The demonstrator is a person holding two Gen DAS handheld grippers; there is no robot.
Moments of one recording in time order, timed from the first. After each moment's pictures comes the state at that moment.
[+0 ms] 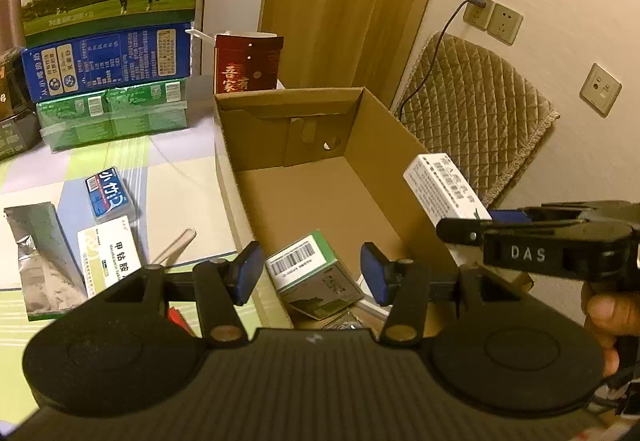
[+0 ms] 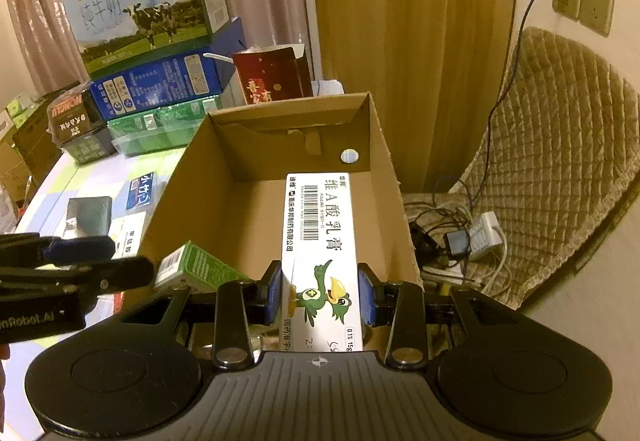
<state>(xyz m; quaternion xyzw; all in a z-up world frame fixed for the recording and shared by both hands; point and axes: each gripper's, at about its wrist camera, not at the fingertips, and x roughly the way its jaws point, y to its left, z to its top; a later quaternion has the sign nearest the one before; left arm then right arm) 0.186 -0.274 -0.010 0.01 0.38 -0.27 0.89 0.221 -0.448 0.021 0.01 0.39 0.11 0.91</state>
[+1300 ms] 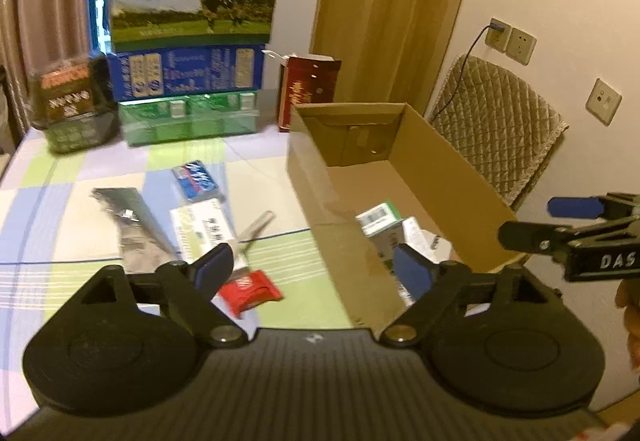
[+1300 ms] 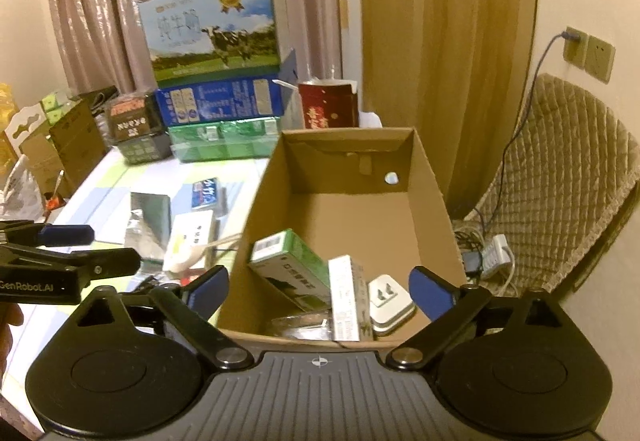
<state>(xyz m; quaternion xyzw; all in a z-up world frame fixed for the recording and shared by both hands) 0.128 -0.174 0.028 0.02 0.35 -0.23 0.91 0.127 -0.398 0.068 -0.01 0.35 0.14 0.93</state>
